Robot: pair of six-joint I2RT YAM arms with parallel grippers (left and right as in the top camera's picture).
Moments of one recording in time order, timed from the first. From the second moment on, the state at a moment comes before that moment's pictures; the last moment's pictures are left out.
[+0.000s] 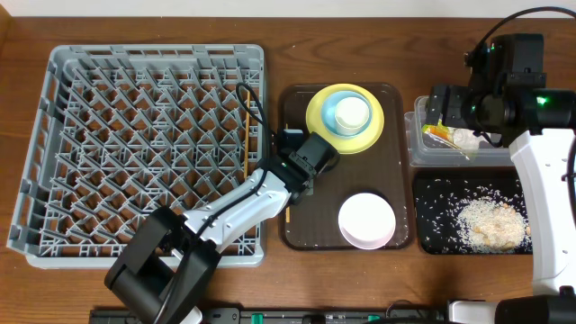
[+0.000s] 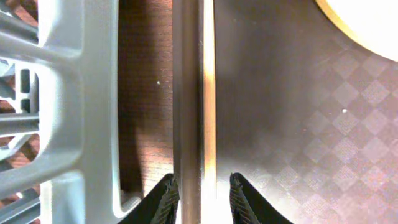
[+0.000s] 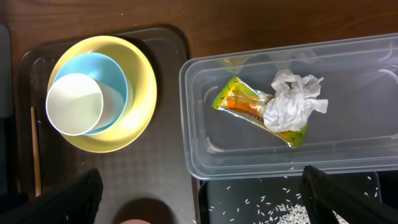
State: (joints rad) left arm -0.72 1.74 1.04 -0.55 -0.32 -0.69; right arm 0.00 1.52 1.51 -1.04 -0.06 0.14
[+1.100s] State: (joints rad) left arm -0.74 1.85 1.04 -0.49 -0.26 -0.72; right arm 0.00 1.52 1.51 -1.04 -0.06 0.14
